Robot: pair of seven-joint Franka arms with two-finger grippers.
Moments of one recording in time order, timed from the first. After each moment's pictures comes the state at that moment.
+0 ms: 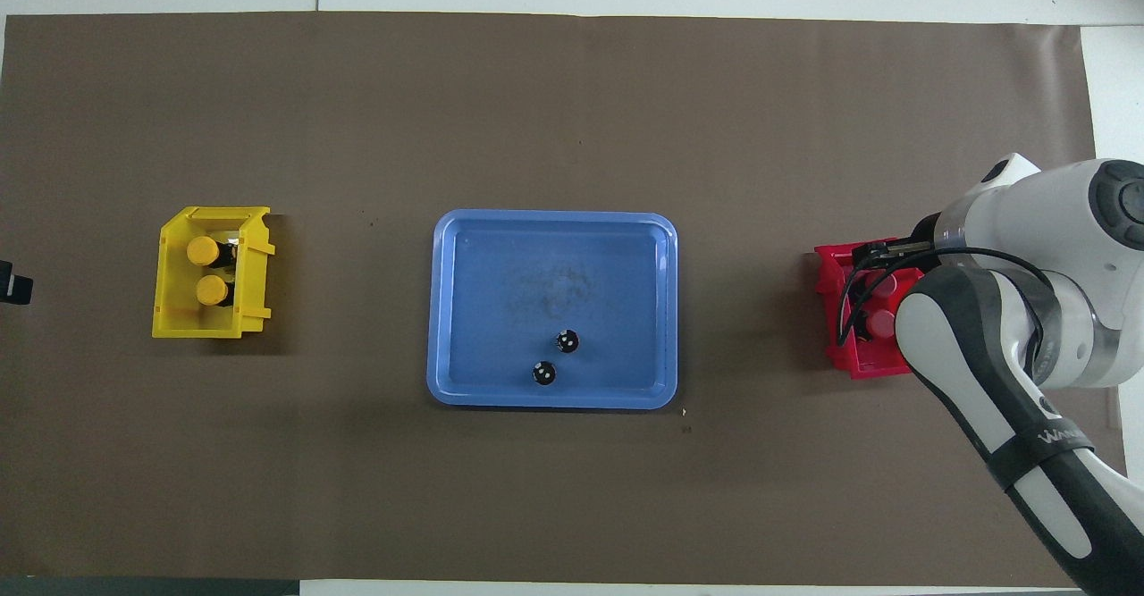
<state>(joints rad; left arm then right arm) 0.01 -0.14 0.02 -1.65 0.00 1.45 0.12 0.02 0.05 -0.02 -2.18 0.04 2.26 -0.08</state>
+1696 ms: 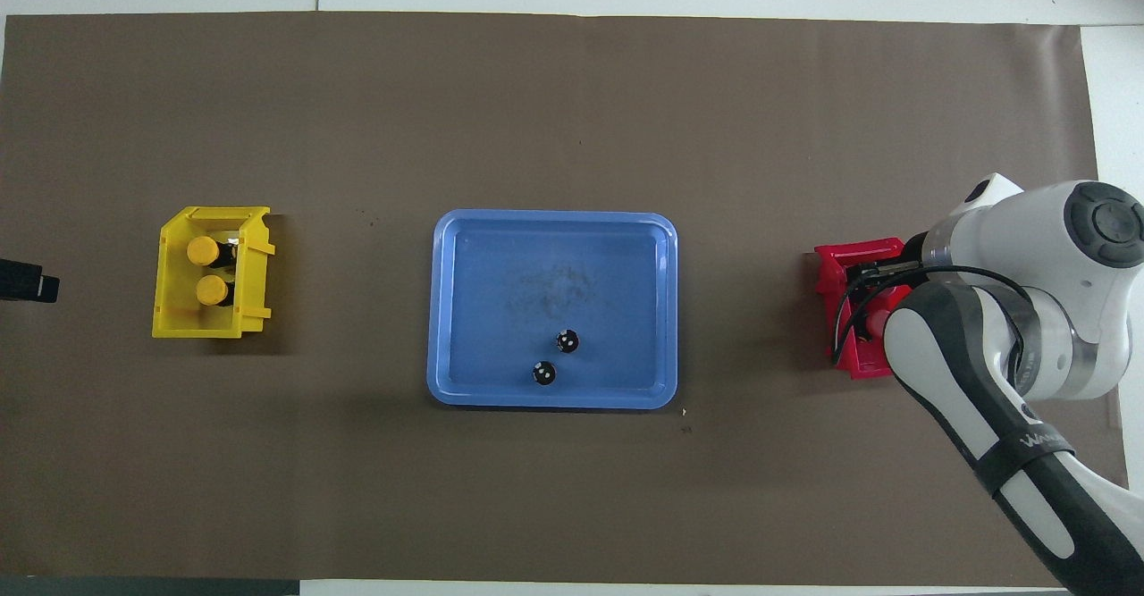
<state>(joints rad) 0.00 -0.18 0.01 -1.75 0.00 1.55 0.15 0.02 0.05 -0.02 -2.24 0.04 2.29 -0.12</state>
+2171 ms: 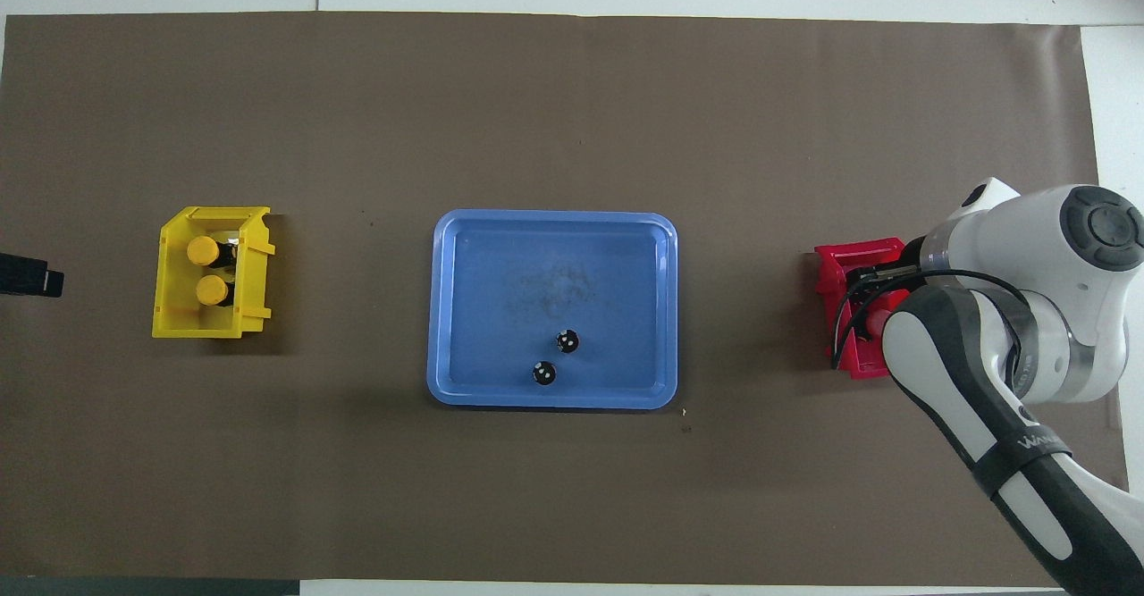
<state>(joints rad) 0.00 -0.17 0.01 -1.77 0.00 1.58 0.15 0.02 0.05 -0.02 -2.25 0.04 2.29 -0.14</state>
